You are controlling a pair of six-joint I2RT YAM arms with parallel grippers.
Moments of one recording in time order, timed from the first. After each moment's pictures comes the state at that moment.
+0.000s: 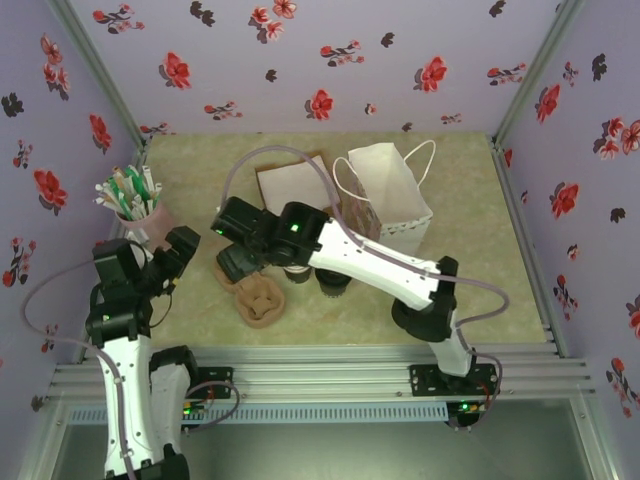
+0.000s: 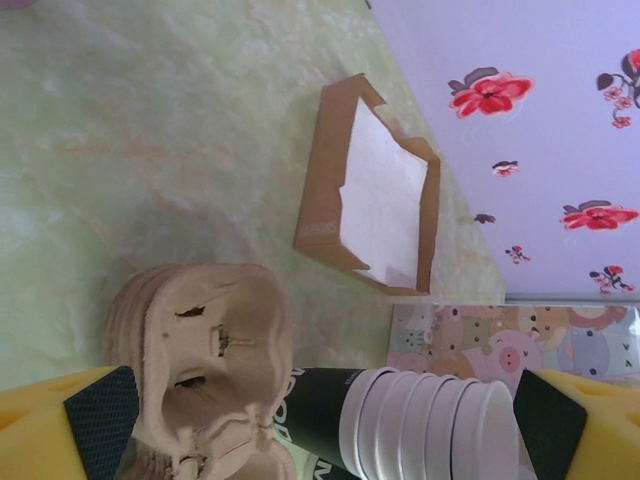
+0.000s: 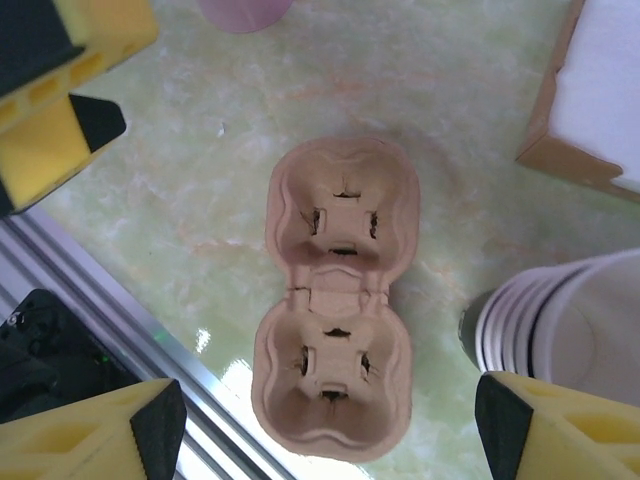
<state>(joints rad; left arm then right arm) 0.22 0.58 0.75 -0.79 0.46 -0.83 1.26 2.04 2.30 -1.24 0.18 0.49</state>
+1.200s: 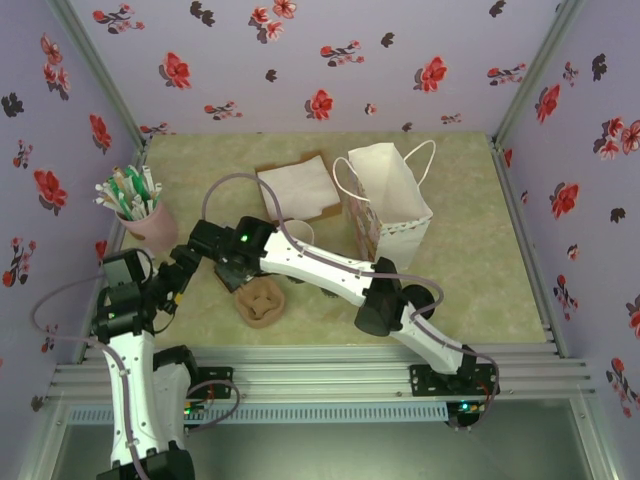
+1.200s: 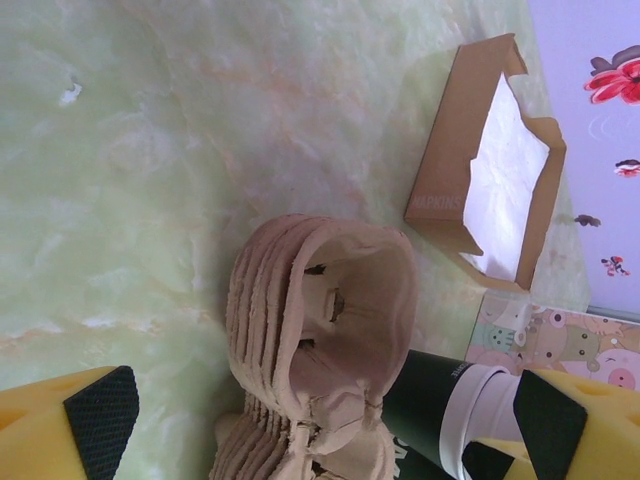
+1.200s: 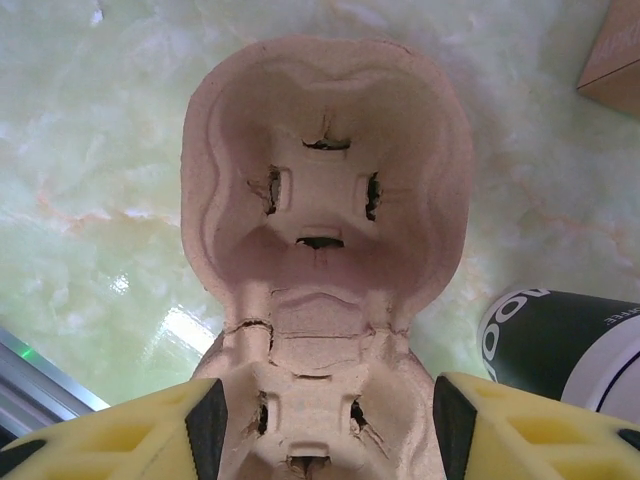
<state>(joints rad) 0.26 0.59 0.65 -0.90 0.43 -0.80 1.25 2.40 2.53 -1.37 0.19 0.49</state>
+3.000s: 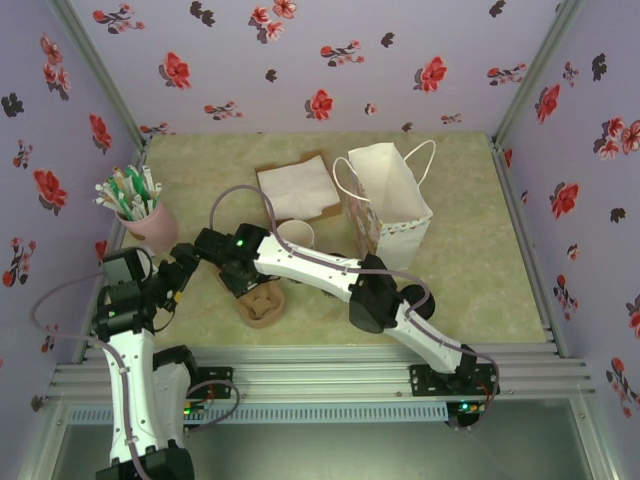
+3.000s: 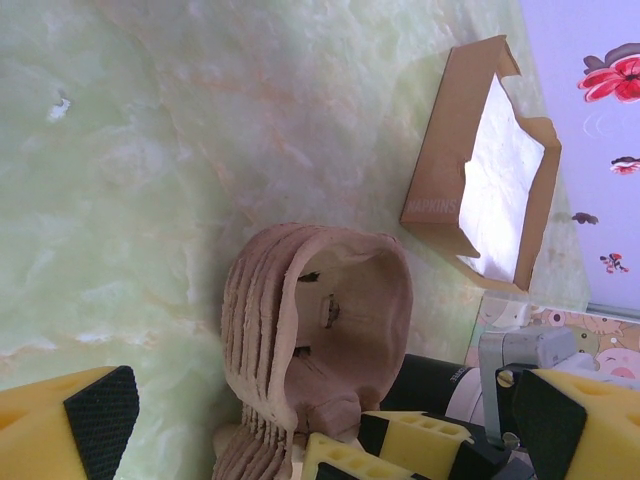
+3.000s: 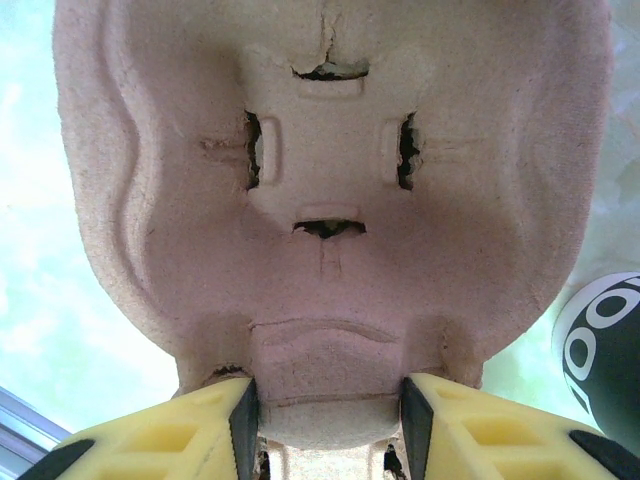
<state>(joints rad) 0.26 0.60 0.65 -0.87 0.43 -0.78 1.22 2.45 2.42 -1.30 0.10 0.54</state>
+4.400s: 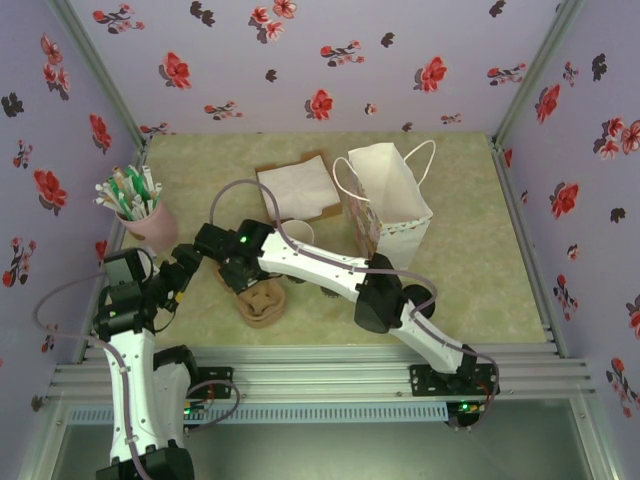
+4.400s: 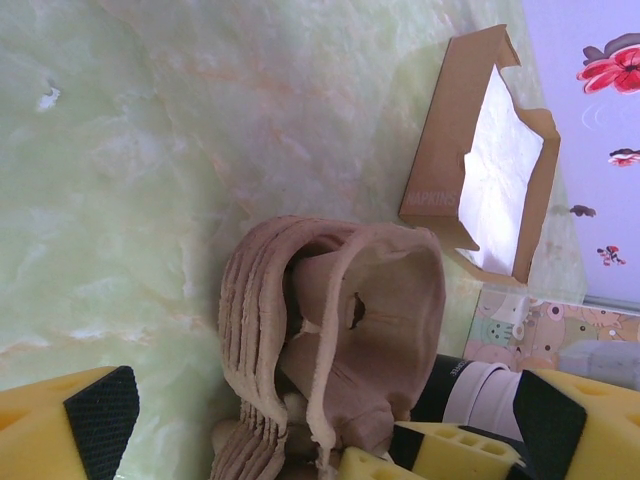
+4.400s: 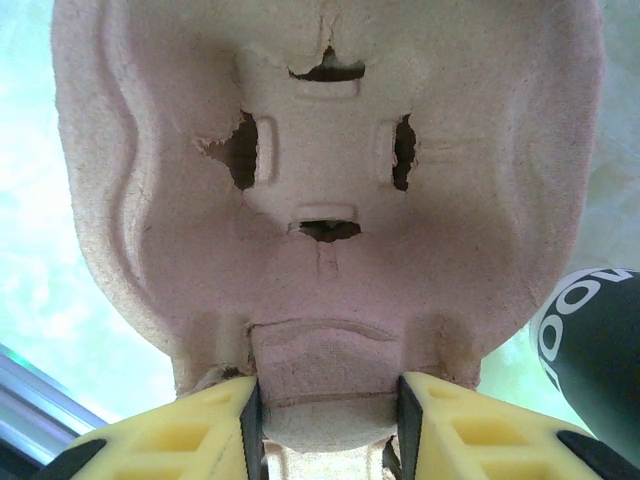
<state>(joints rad) 0.26 0.60 0.64 -0.86 0.45 -0.78 1.22 2.39 2.41 -1.30 0.10 0.54</state>
